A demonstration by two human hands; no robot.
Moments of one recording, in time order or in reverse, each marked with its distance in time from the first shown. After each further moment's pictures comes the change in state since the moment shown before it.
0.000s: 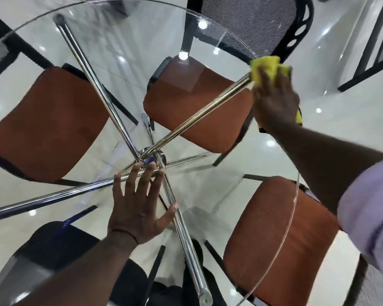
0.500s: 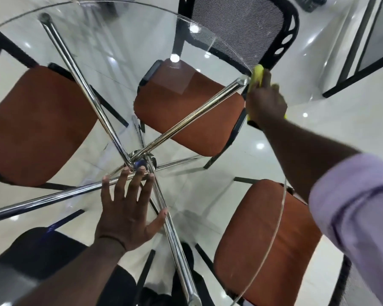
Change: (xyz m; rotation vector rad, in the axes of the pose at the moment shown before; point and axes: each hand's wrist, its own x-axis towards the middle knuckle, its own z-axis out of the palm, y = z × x) left_hand -0.002 0.000 0.004 0.018 0.003 0.015; right_hand 0.020 -0.009 -0.010 0.165 -0.115 0.431
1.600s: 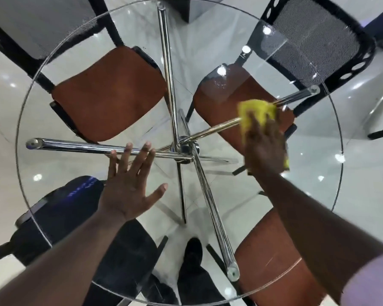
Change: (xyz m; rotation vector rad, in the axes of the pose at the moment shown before) left_hand -0.112 -0.099 -0.015 -0.062 -0.068 -0.267; right_hand -0.224 -0.065 0.041 -0.128 0.095 -0.650
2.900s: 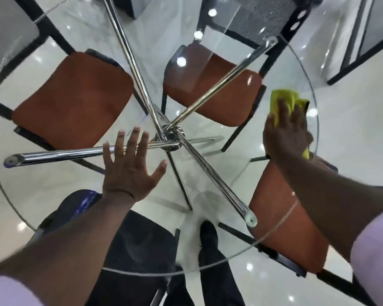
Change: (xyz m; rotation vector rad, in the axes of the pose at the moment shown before) left_hand 0.001 -0.007 0.017 -0.078 0.094 0.082; right_hand -0.118 0.040 -0.030 0.055 0.023 0.708
